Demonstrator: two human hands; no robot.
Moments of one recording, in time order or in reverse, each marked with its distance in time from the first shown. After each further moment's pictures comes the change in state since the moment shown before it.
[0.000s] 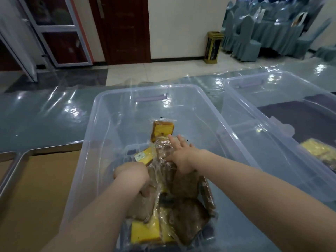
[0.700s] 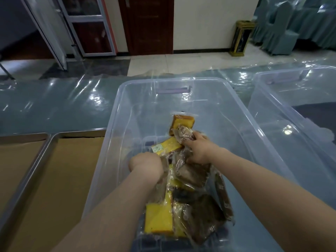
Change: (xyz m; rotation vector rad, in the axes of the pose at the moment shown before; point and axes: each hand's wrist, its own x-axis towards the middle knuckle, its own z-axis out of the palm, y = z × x) left_hand 0.001 -0.007 0.007 -0.060 0.165 -0.076; right_hand 0.042 0.016 0.012 0.241 0.131 0.077
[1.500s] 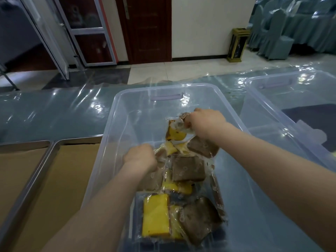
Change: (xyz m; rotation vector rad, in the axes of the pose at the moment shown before) left_hand 0.005 -0.014 -0.019 -0.262 0.161 -0.004; right_hand -0.043 -0.014 -0.097 -0.235 0.373 -0.002
